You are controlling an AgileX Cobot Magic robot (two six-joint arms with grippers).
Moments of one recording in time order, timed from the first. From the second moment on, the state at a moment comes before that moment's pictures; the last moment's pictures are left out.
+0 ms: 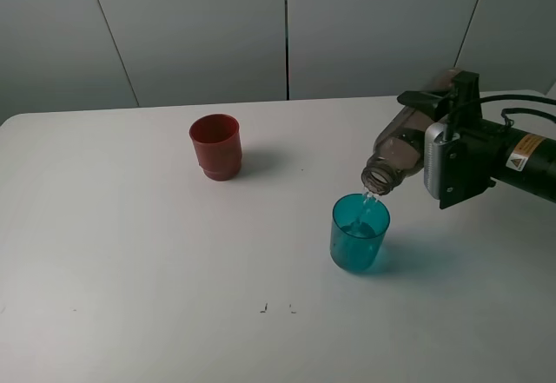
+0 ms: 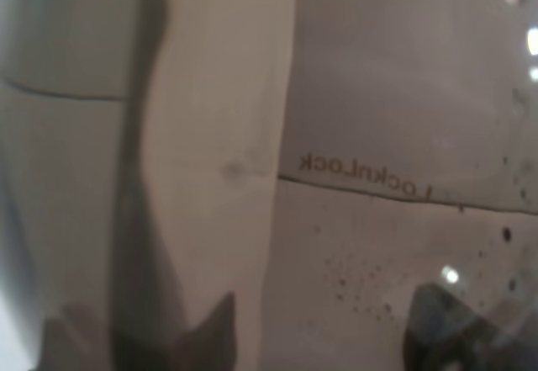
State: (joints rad) left arm 0.05 0.00 -0.52 -0.01 1.09 0.14; right arm -0.05 1.85 -0.43 -0.72 -1.17 -1.55
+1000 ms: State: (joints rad) left arm 0.05 0.00 -0.52 -0.01 1.09 0.14; right arm -0.05 1.85 -0.43 -0.72 -1.18 -1.63
